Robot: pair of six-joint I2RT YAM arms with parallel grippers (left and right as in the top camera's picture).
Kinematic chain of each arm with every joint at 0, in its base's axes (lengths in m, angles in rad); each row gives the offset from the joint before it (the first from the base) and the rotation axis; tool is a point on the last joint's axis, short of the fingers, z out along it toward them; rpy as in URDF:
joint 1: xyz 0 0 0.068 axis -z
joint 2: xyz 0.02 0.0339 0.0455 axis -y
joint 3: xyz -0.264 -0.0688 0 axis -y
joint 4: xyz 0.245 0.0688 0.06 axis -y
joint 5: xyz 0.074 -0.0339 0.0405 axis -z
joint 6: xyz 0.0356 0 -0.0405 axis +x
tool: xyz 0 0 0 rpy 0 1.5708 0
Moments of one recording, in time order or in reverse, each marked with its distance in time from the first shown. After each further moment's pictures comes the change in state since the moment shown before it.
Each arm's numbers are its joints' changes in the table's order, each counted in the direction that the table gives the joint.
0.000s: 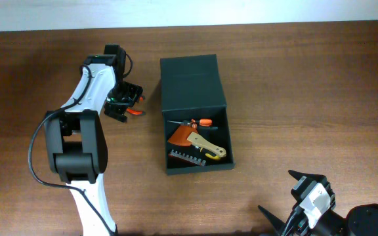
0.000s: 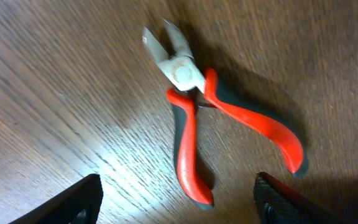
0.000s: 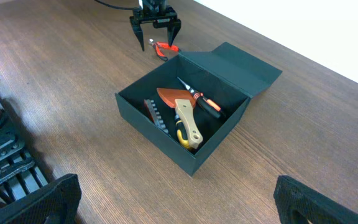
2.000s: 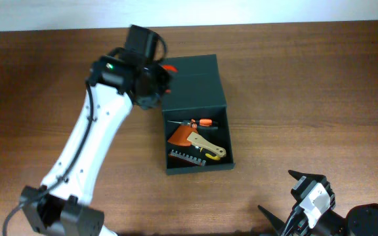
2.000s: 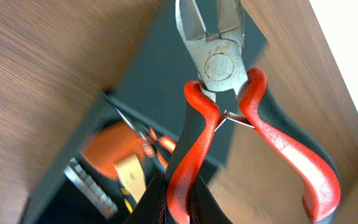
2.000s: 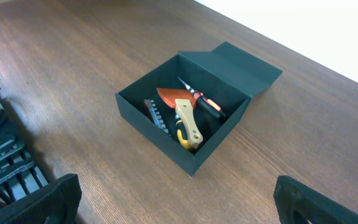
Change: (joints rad) left arm 0.324 0.488 0.013 -0.022 -0.010 0.004; right arm 0.000 0.000 -0.001 0.000 0.000 0.000
